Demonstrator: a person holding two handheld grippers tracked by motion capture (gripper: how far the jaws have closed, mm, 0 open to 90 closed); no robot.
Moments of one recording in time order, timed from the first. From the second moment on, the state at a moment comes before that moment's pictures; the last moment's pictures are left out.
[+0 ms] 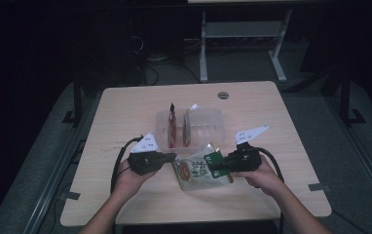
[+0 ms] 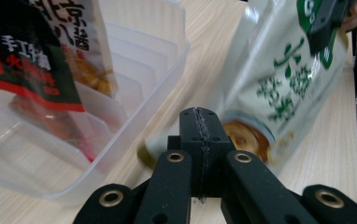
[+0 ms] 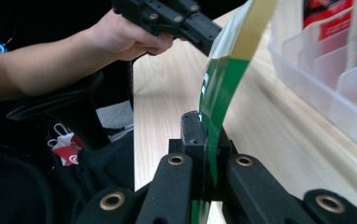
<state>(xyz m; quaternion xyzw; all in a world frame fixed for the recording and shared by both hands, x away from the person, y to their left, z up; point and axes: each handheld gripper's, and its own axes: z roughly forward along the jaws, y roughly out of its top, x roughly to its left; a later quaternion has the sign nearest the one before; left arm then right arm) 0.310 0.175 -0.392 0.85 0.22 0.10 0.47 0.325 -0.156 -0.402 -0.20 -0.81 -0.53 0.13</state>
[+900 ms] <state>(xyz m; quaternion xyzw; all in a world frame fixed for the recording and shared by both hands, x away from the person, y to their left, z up) 0.308 0.121 -0.401 0.87 0.16 0.06 0.46 0.314 -0.133 -0.389 -0.16 -0.80 -0.56 0.15</state>
